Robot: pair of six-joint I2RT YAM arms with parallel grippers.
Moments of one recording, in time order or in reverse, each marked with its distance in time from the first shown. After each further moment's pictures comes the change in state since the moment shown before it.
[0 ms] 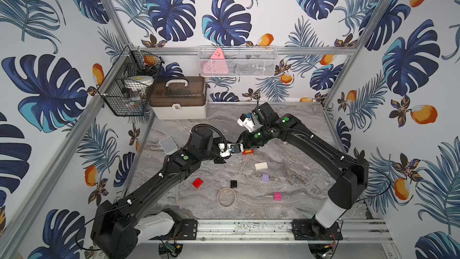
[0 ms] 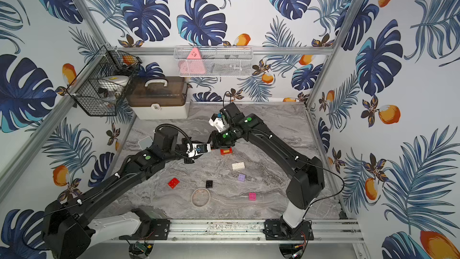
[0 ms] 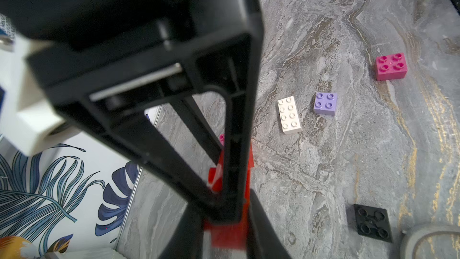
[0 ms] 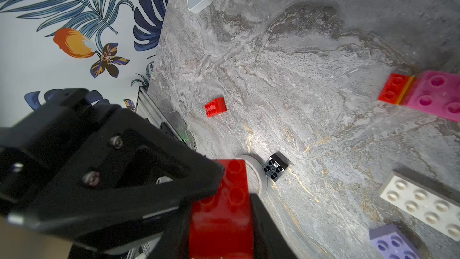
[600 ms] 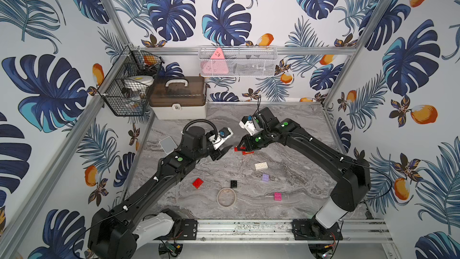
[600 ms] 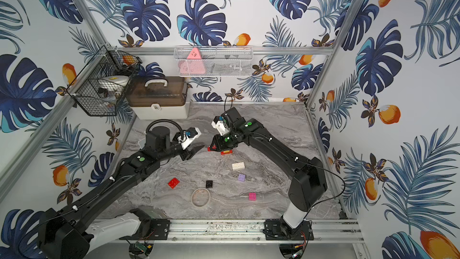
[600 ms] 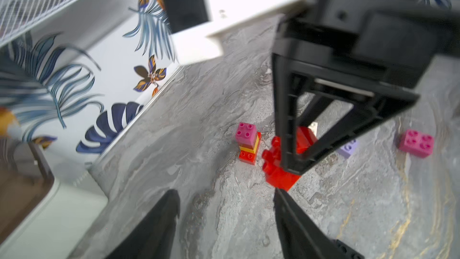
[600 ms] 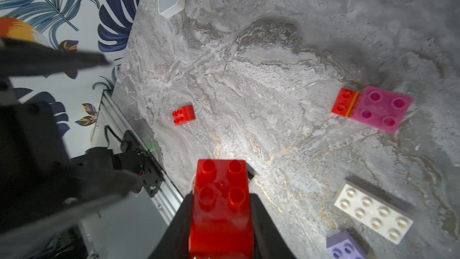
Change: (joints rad) left arm 0.124 -0.074 -0.039 0.055 -0.071 -0.537; right arm 0.000 -0.046 -0.167 0.126 0.140 -0.109
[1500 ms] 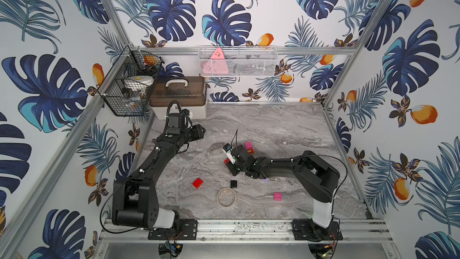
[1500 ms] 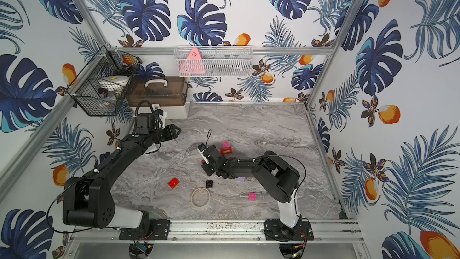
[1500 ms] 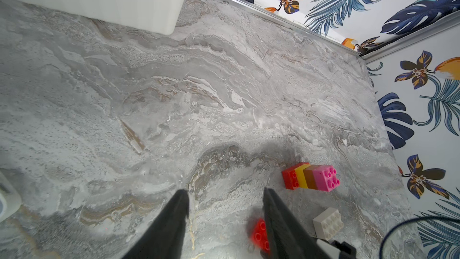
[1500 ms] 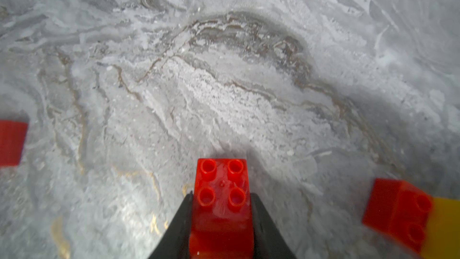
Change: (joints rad) left arm 0.373 0.332 0.159 -0.116 0.001 -0.721; right arm 0.248 0.289 -0.448 0.955 0.518 -0.220
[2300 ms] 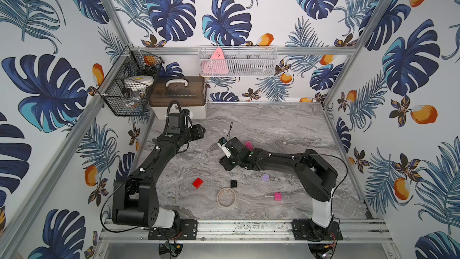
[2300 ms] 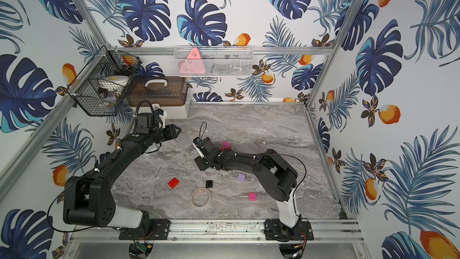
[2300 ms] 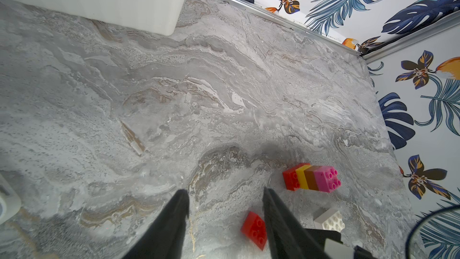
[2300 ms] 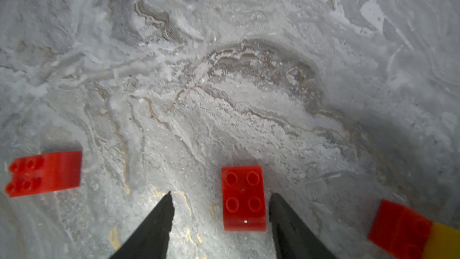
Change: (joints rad) left arm 0.000 0.004 0.005 -0.002 -0.003 0.004; right arm 0.000 0.006 0.248 -0.339 -0.069 0.088
